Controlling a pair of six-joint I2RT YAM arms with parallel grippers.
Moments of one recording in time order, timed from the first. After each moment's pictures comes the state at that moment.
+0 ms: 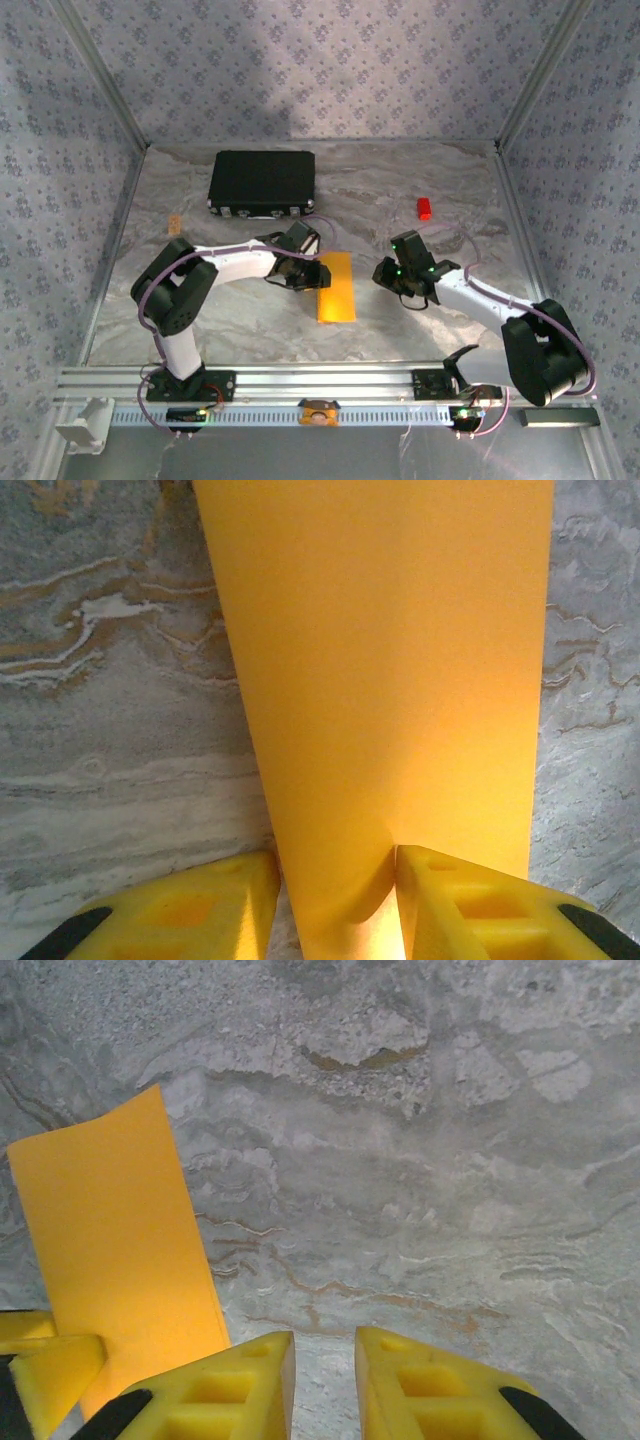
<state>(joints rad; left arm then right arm) -0.76 1.79 1.00 -0.35 0.30 -0.73 0.49 1.27 0.58 -0.29 -0.12 0.84</state>
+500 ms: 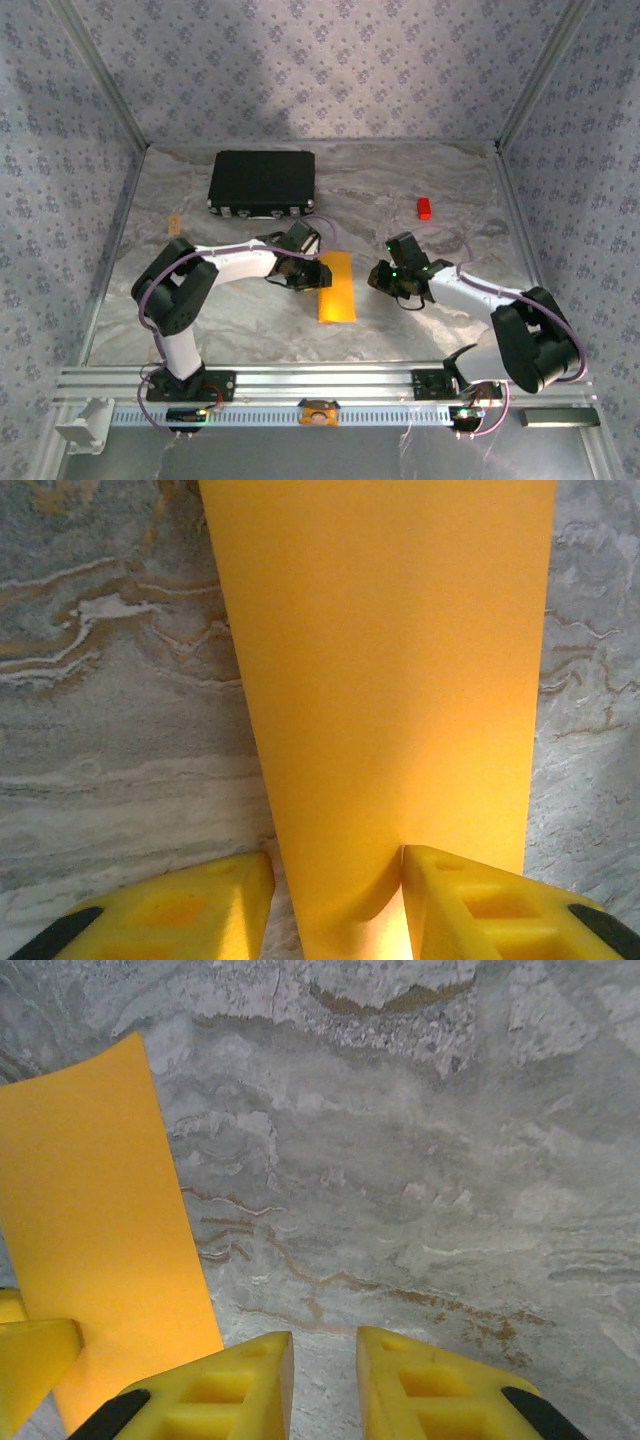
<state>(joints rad) -0.77 1.79 1.01 -0.35 0.30 -0.75 0.50 1.34 0.58 -0.26 -0.17 0.82</state>
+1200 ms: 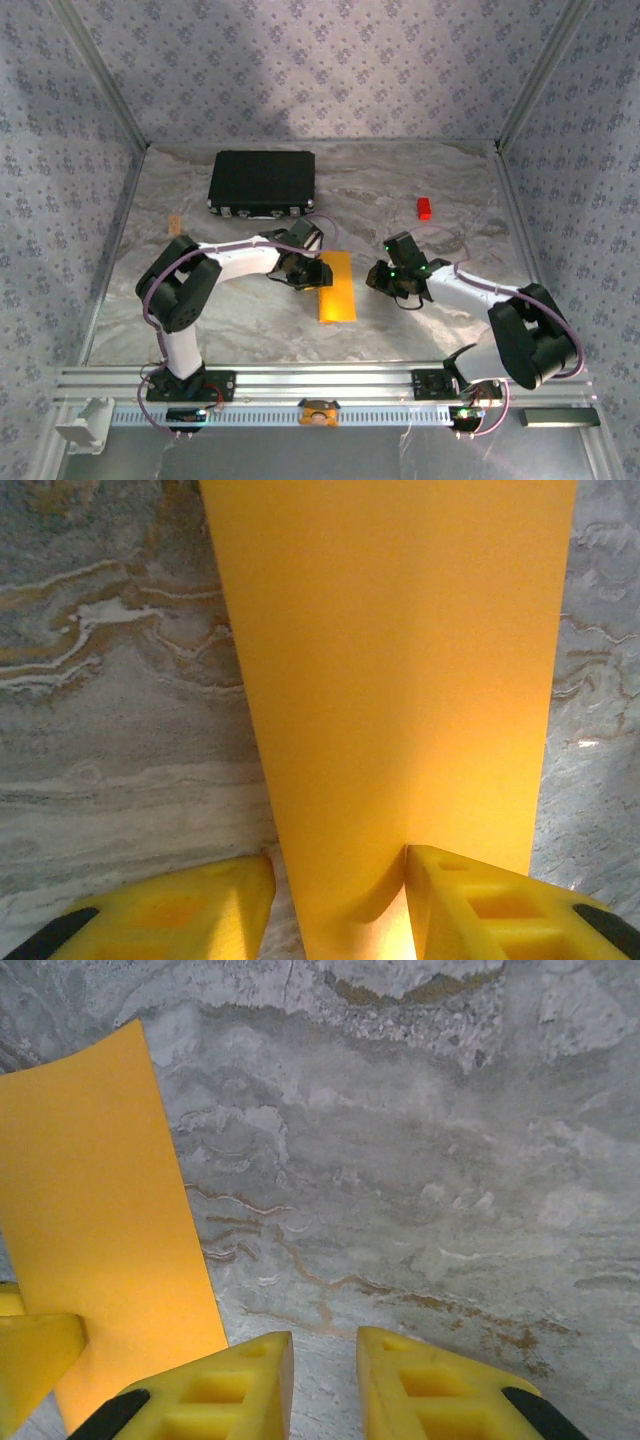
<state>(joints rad) -0.76 1.82 1.05 -0.41 0.31 -0.74 0.51 1.37 0.60 -0.25 -0.17 0.82</state>
